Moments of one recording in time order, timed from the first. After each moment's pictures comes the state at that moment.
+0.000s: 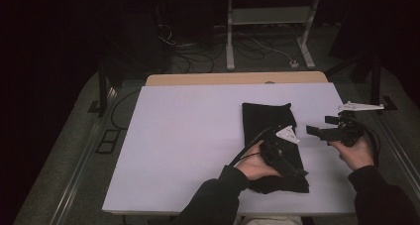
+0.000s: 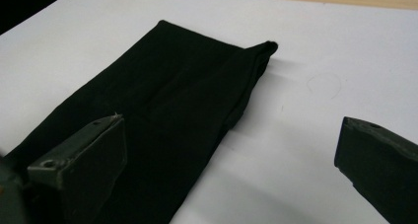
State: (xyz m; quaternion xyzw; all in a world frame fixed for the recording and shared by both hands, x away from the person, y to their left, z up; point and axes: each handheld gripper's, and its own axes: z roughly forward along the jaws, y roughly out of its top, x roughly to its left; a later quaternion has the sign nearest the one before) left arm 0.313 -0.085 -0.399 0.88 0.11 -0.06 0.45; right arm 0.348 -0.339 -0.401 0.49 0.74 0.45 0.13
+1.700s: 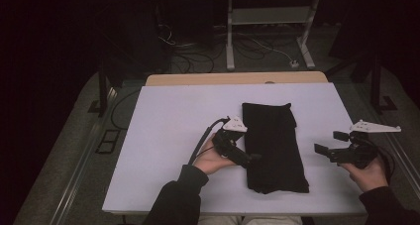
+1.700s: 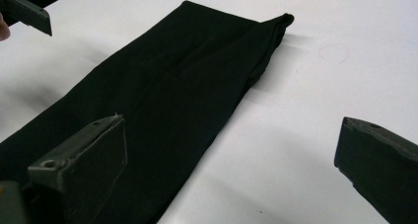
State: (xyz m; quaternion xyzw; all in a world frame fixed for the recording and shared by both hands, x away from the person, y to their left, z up) left arm 0.331 0.036 -0.390 0.87 0.19 0.02 0.46; right arm 0.289 -0.345 -0.404 0.47 0.74 0.46 0.14
